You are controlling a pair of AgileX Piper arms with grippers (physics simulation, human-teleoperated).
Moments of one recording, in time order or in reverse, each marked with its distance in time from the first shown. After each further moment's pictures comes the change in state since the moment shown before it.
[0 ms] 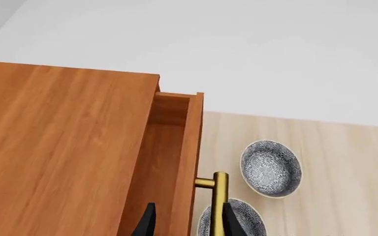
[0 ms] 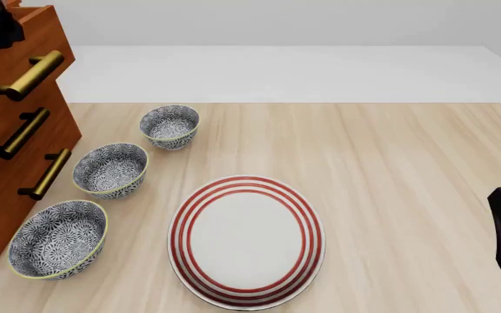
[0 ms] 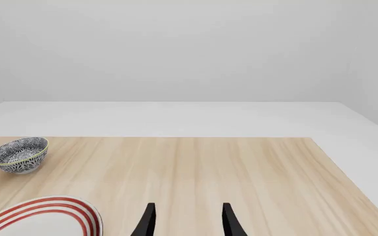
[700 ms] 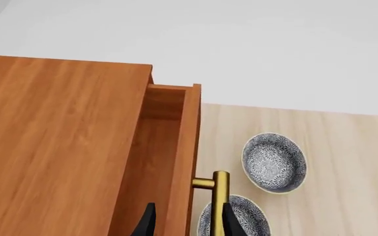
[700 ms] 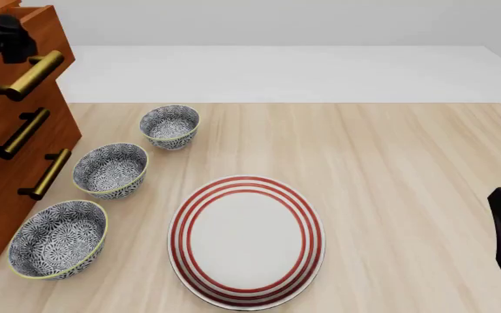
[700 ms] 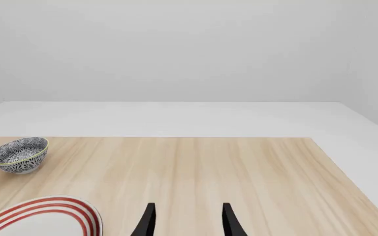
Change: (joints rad) left arm -0.006 0.044 0.033 -0.038 0.014; right arm 0.000 0.000 0.000 0.000 0.000
